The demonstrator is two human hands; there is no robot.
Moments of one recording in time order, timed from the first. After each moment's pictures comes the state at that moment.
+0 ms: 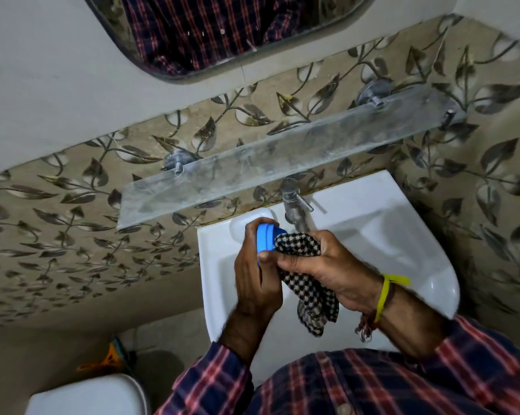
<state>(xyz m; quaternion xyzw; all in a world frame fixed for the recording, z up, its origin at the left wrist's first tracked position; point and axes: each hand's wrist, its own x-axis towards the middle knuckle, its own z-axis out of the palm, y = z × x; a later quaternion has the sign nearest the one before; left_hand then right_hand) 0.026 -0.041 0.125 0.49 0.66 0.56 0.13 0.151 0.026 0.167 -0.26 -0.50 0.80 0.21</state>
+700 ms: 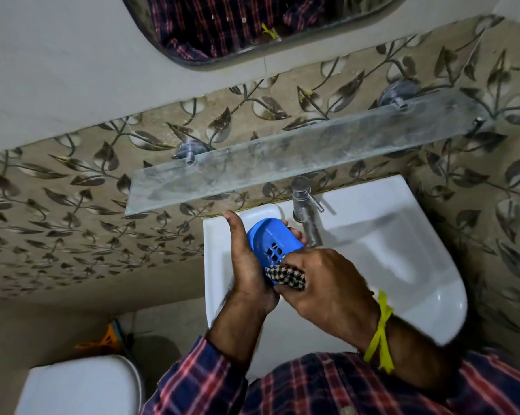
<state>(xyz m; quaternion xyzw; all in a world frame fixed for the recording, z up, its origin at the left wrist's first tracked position) 0.025 -0.032 0.157 0.05 0.49 0.69 0.54 0.149 0.002 0.178 -0.32 -0.87 0.35 0.16</state>
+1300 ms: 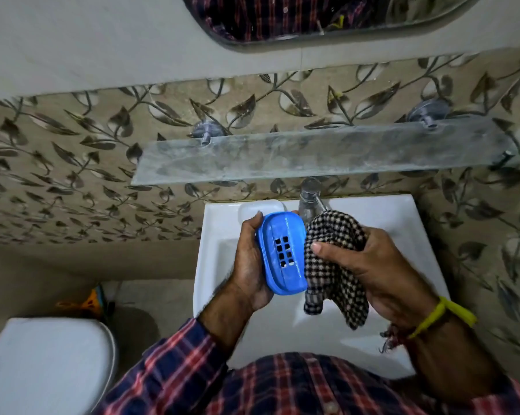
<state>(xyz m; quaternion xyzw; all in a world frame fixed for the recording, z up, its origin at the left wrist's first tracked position) 0.017 -0.032 0.135 0.01 0.47 0.65 0.60 0.173 0.055 0.188 -0.37 -0.46 0.78 0.20</state>
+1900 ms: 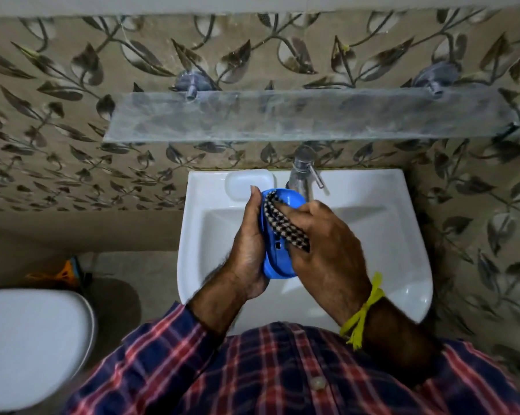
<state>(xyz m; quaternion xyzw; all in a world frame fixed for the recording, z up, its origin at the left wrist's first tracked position) 0.035 -0.046 0.124 0.05 0.46 0.64 0.61 0.149 0.005 0.179 -0.34 -0.87 0.30 0.20</state>
